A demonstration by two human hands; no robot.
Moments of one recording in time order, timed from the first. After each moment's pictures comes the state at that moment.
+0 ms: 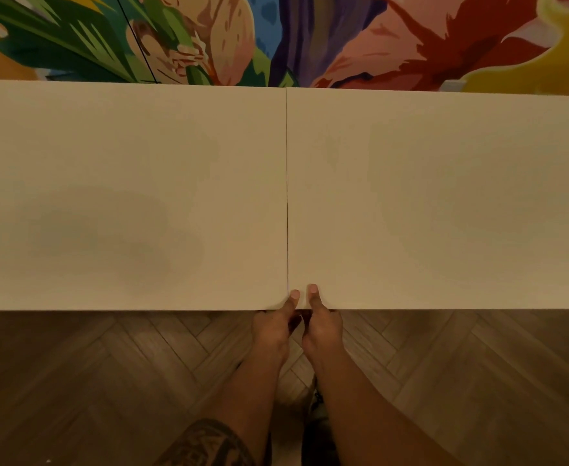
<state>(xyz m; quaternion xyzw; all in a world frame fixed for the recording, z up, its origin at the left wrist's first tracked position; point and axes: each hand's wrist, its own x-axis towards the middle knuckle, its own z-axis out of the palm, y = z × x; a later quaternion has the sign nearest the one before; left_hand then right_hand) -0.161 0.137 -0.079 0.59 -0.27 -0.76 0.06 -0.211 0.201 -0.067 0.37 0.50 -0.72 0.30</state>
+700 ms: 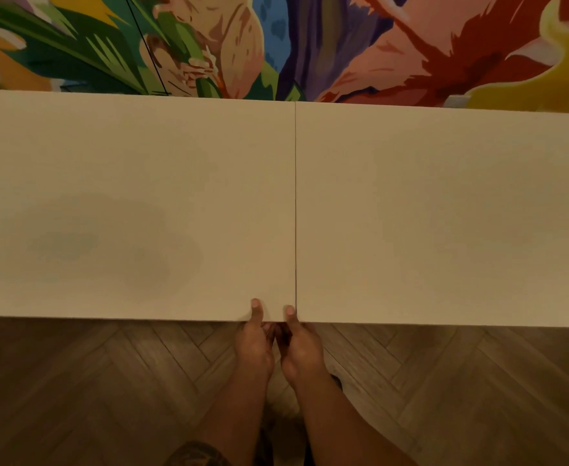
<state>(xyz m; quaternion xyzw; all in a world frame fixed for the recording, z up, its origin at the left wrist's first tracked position) -0.133 0.108 -0.081 0.60 -0.20 -0.76 0.14 -0.172 0.172 -0.032 0.38 0.43 -0.71 0.40</state>
